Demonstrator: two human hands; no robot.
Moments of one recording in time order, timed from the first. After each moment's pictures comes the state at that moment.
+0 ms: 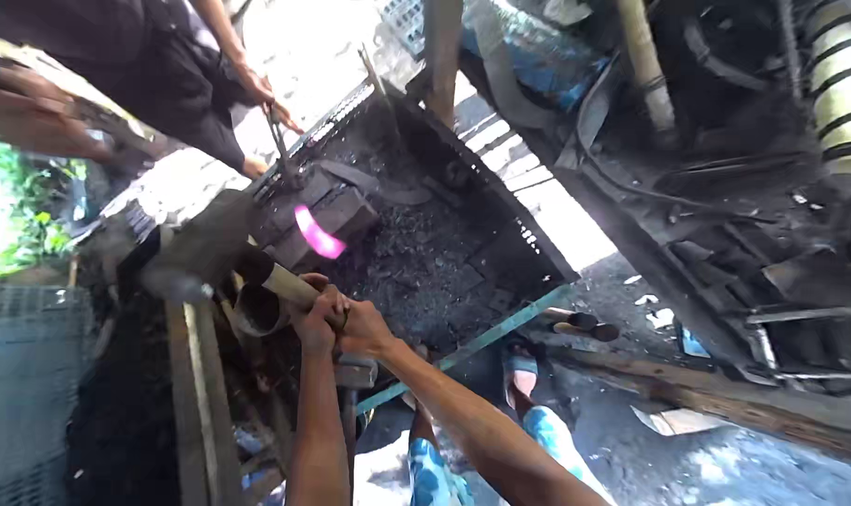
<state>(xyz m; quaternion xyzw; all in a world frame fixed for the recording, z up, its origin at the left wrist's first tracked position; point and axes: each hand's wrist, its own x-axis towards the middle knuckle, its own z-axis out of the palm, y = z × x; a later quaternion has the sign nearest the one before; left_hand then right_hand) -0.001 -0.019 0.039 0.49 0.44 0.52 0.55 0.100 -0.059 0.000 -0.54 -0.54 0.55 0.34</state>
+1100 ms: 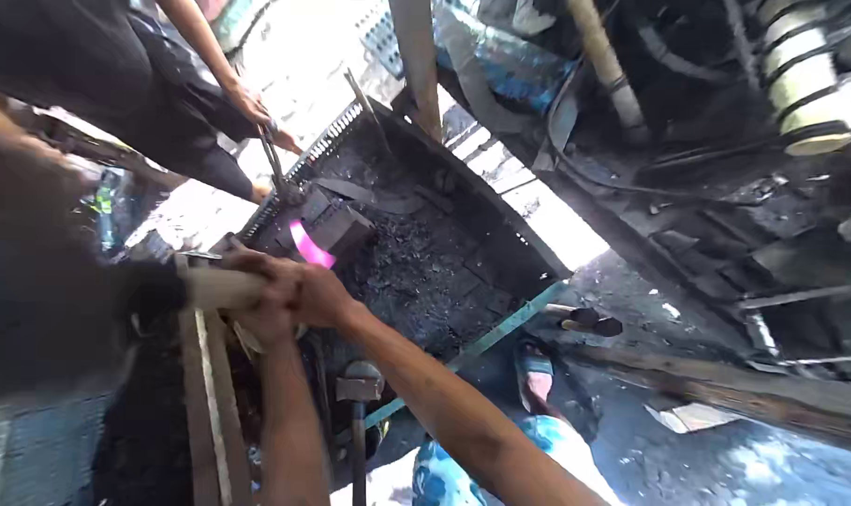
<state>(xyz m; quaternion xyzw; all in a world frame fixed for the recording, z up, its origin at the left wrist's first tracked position) 0.013 0.036 0.110 0.62 0.38 0.56 0.41 0.140 0.011 0.096 -0.47 -0.61 0.47 0.42</state>
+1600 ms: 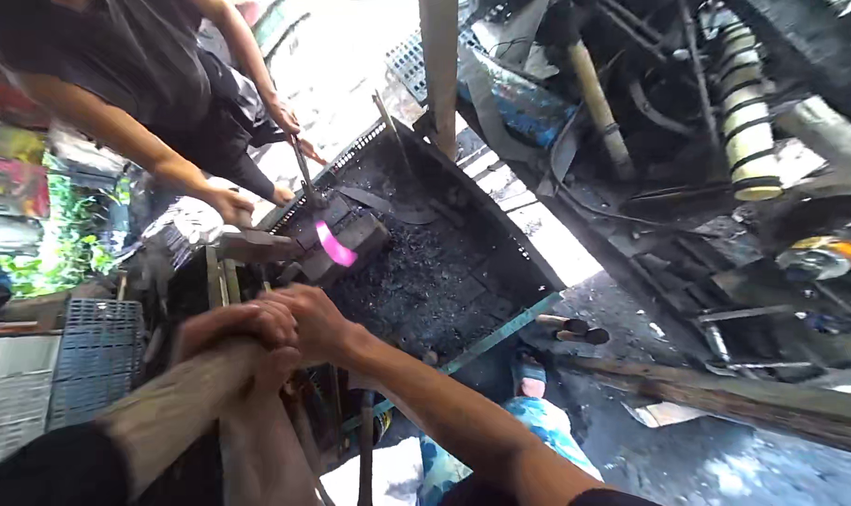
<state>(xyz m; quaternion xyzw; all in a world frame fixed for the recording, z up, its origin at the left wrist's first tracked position) 0.023 -0.040 0.324 0.76 0.24 0.51 0.34 0.111 -0.020 0.241 -0.30 -0.65 0.33 0.61</state>
